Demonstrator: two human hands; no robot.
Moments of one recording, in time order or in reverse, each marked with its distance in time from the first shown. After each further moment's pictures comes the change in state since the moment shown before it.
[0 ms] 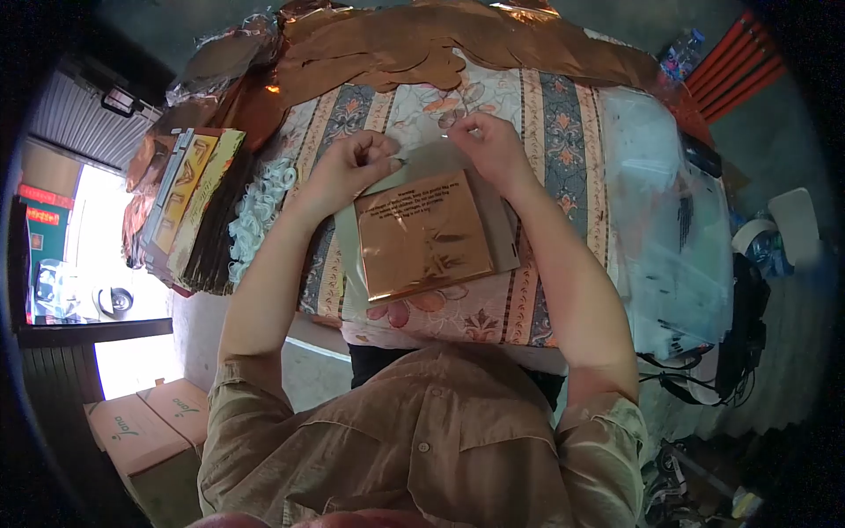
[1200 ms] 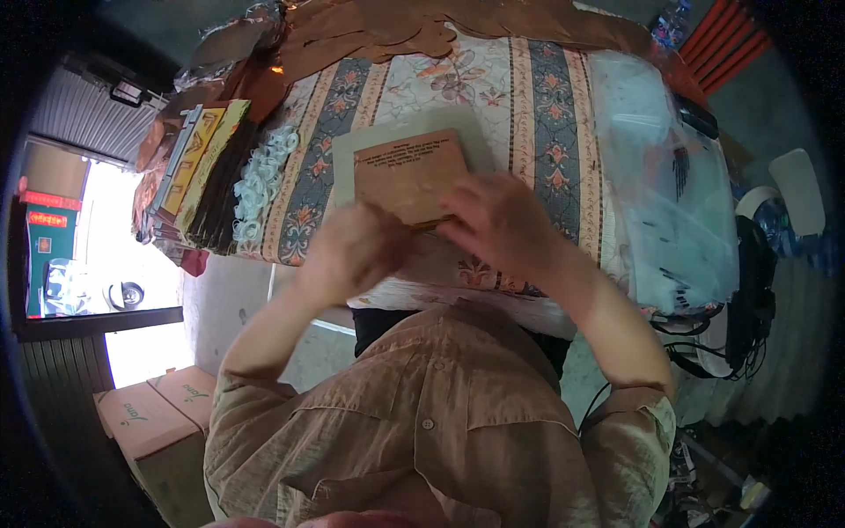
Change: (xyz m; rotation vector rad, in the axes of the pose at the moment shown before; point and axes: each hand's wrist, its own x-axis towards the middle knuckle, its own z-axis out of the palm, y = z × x) left_hand -0.131 0.030 0.055 0.724 0.065 0.703; right_hand -0.145 -0.069 0.000 -0.695 -0.149 -0.632
